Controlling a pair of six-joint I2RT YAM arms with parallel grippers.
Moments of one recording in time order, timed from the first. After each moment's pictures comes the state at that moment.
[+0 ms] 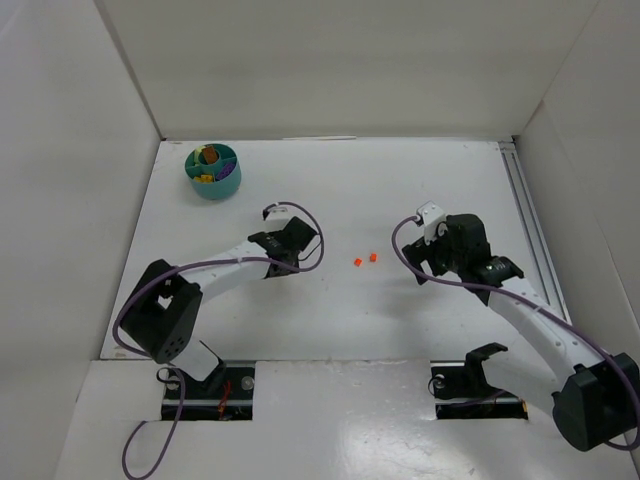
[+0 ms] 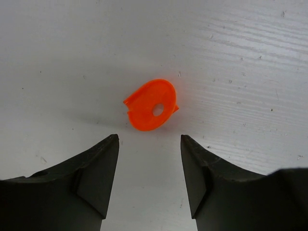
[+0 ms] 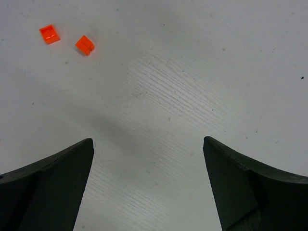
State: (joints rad) left arm -0.70 1.52 0.90 -0.57 -0.55 -0.74; right arm 0.35 1.00 0.67 -0.37 -0.08 -0.26
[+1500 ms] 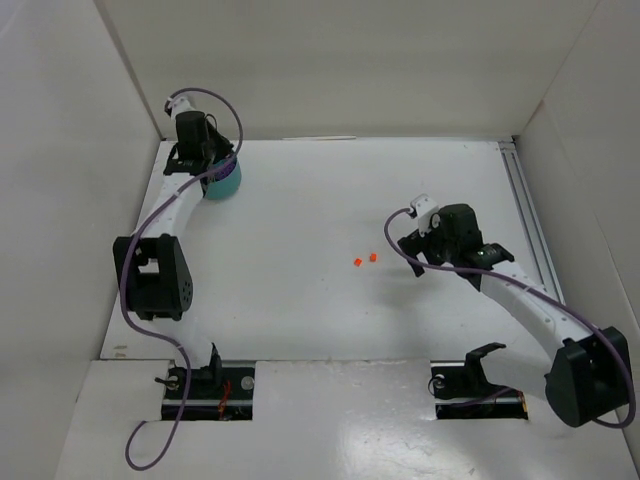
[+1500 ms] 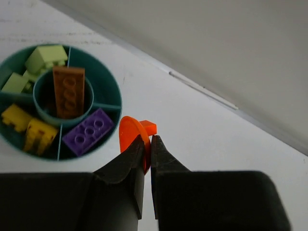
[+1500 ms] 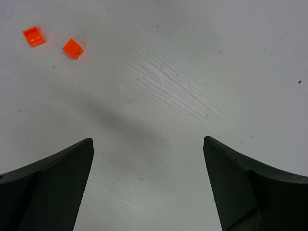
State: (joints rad) left arm -0.06 1.68 1.39 -0.12 -0.09 -0.59; right arm 0.35 1.09 0.71 -0.36 -0.06 -0.27
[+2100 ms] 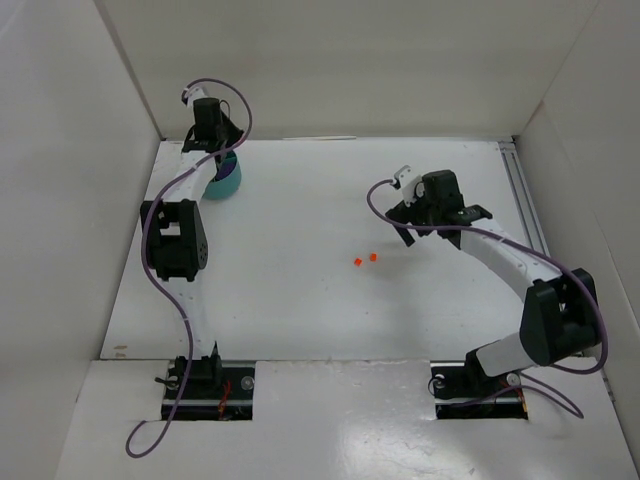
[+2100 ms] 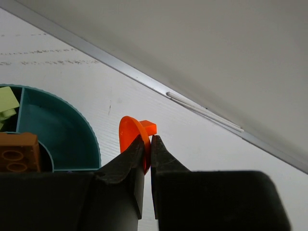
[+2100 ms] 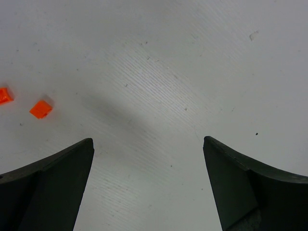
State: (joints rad) left arm -0.03 2.12 1.82 -0.12 -0.03 -0.63; right arm 0.34 1.45 1.03 -0.35 -0.03 -0.38
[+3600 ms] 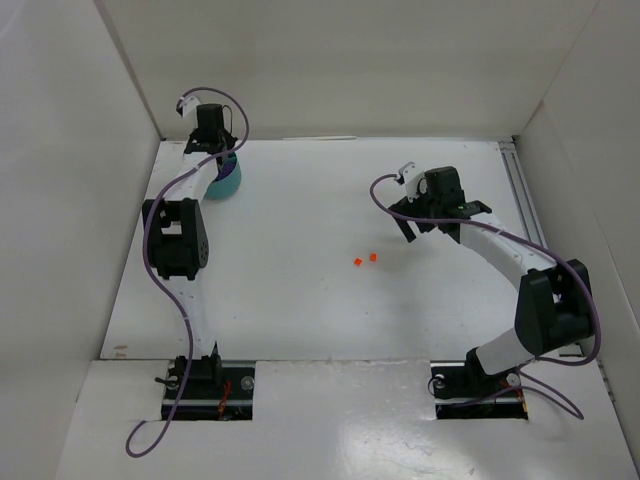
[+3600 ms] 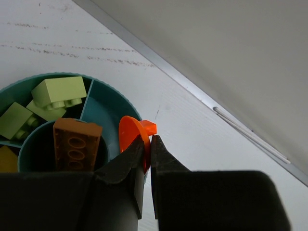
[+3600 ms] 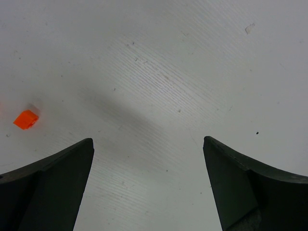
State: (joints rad) left arm -0.03 2.13 1.82 -0.18 -0.26 -0.65; right arm 0.29 1.51 1.06 -0.33 -0.04 -0.36
